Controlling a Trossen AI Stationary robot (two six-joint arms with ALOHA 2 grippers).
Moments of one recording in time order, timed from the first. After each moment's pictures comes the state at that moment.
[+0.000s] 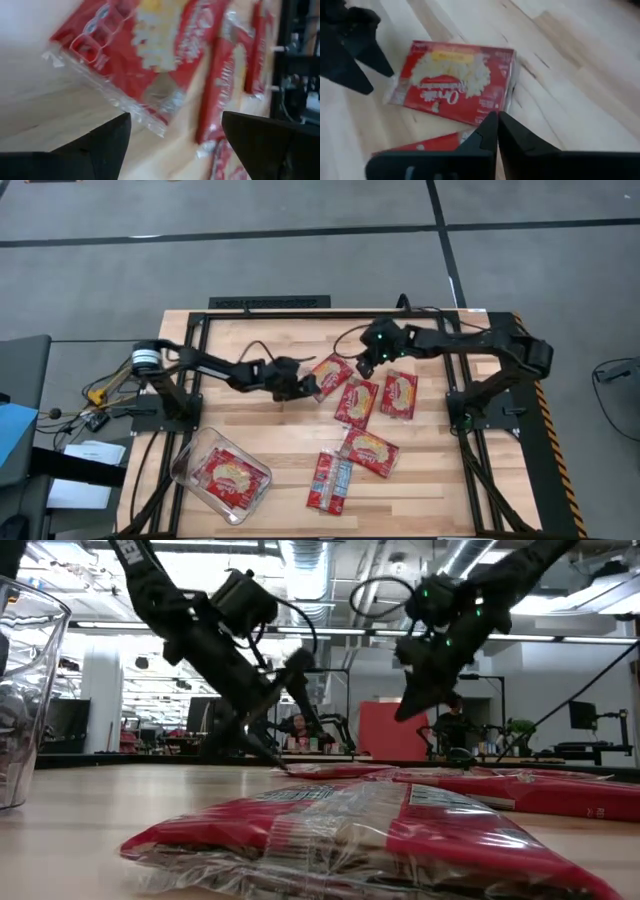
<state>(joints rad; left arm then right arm) 0.17 1.74 0.73 0.38 0.02 -1.38 -0.44 1.47 0.81 -0.16 -0.11 0.28</state>
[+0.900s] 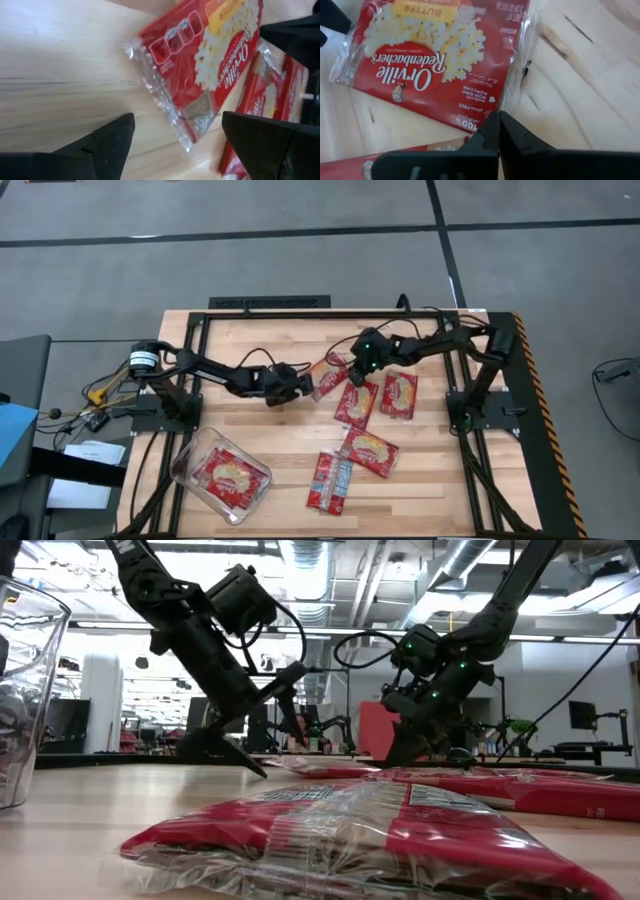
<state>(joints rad) 0.11 1.71 0.73 0.22 -0.21 -1.55 -0.45 1.76 0.77 0.12 -0.19 0.24</state>
